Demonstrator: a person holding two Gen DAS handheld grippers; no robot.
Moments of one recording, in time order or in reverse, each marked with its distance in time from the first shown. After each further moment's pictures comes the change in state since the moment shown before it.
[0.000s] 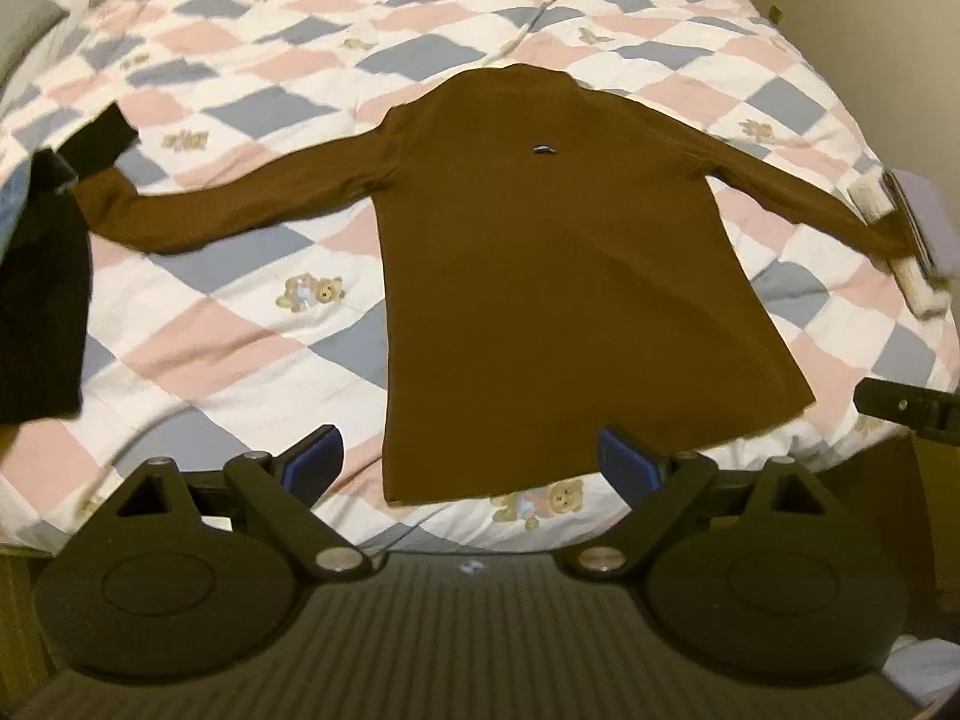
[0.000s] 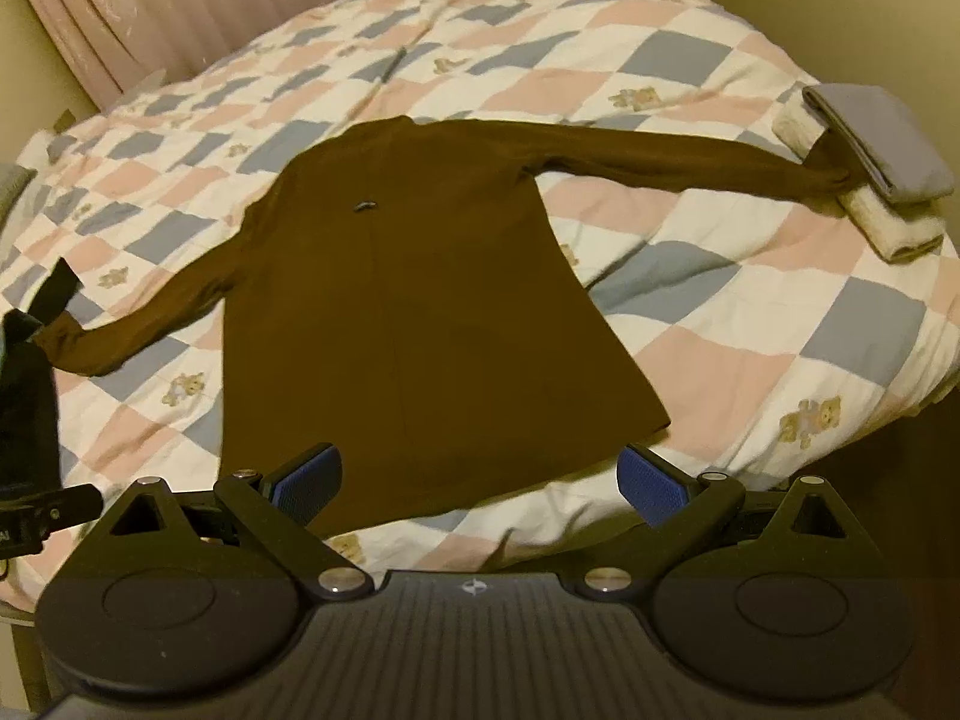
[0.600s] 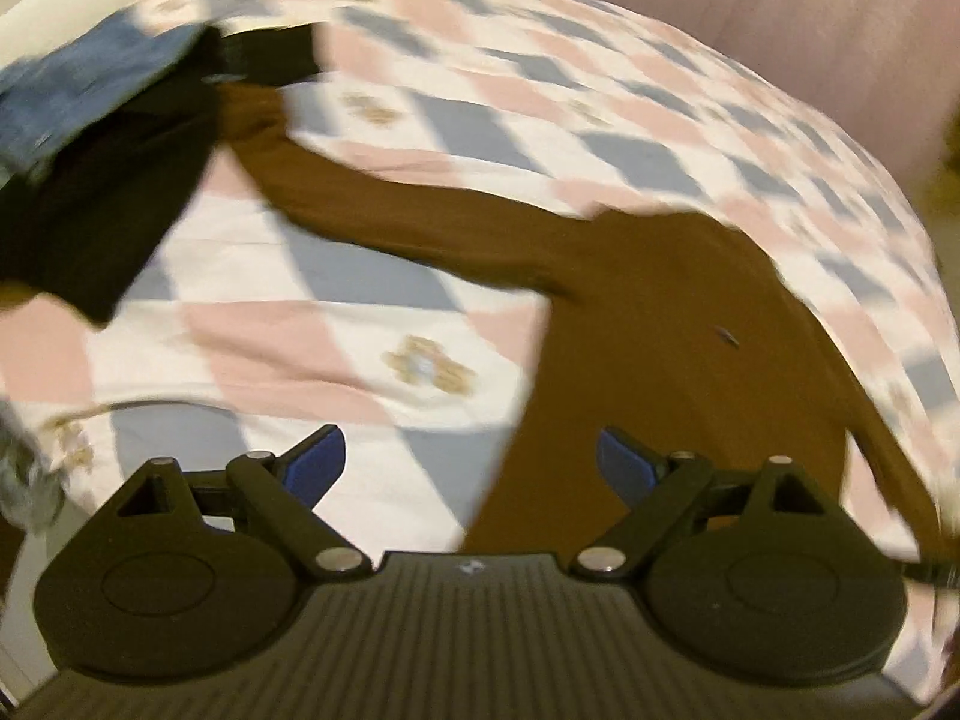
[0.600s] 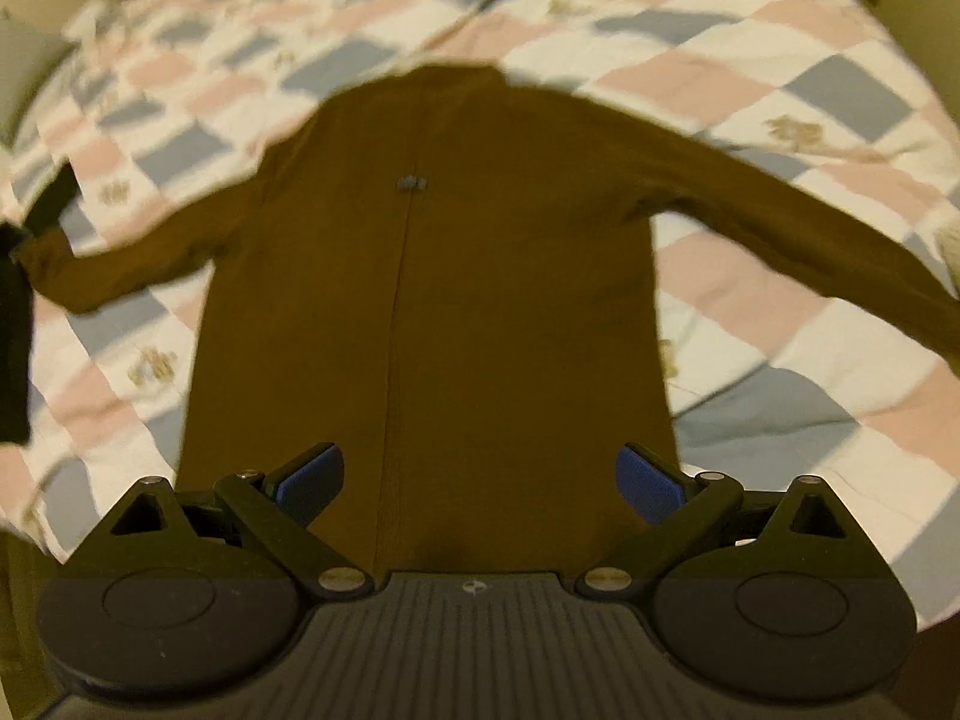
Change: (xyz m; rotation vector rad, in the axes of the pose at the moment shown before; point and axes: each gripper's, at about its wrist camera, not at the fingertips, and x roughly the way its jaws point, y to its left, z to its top) left arm 0.067 0.119 0.042 -0.550 -0.165 0.139; right arm 0.148 0.030 0.118 -0.264 0.193 0.073
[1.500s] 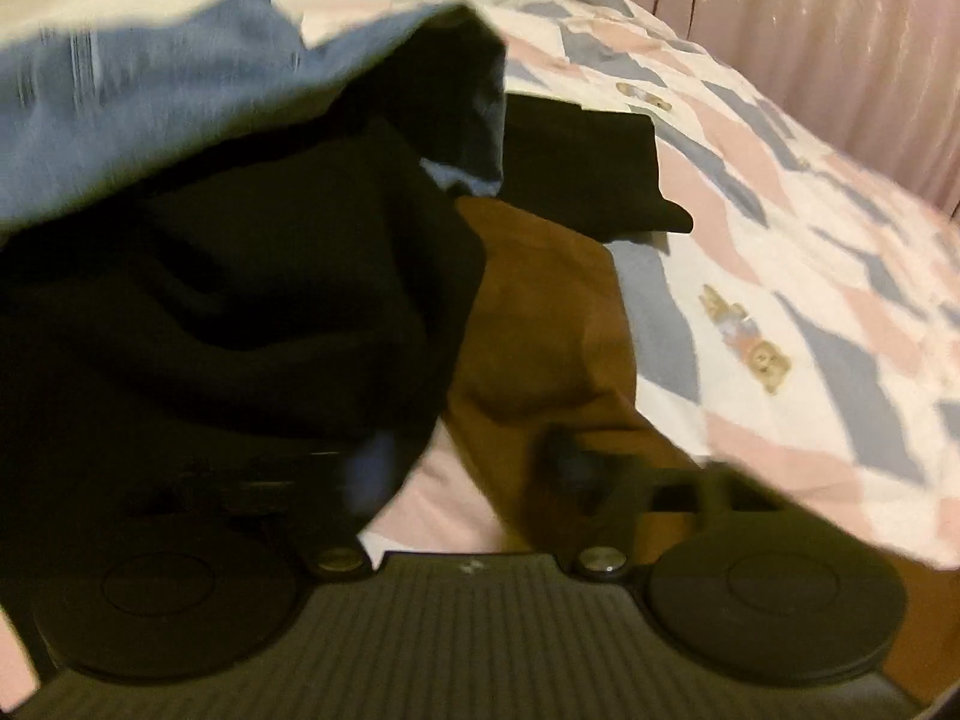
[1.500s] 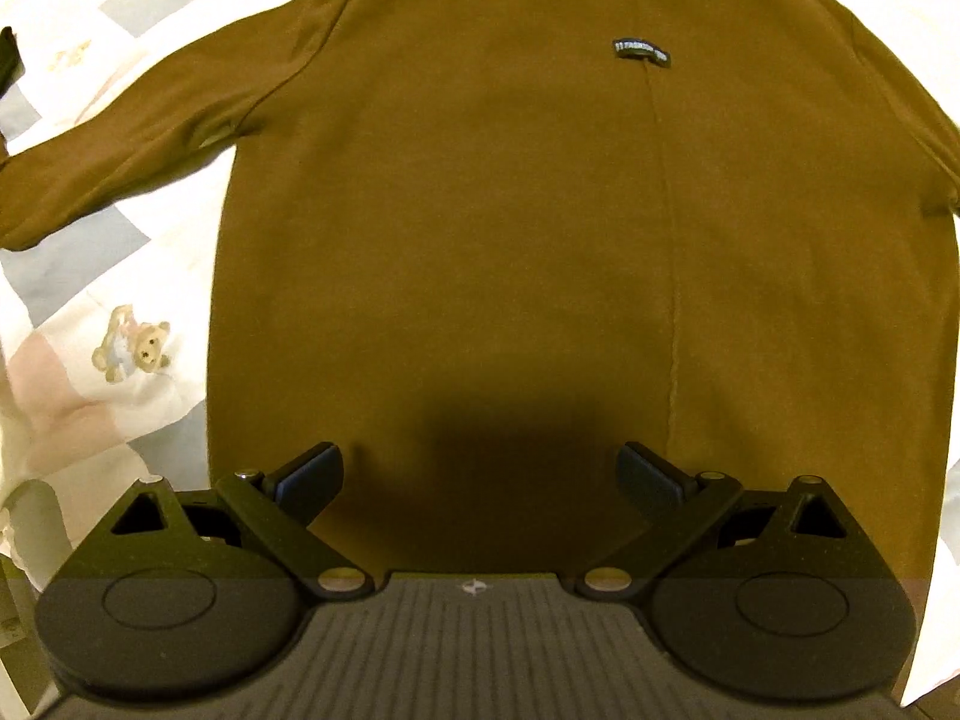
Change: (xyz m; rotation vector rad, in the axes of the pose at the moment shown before) left arm 0.249 0.181 0.178 -0.141 -0.277 0.296; right arm 0.154 0.133 0.052 -0.035 0.254 -0.036
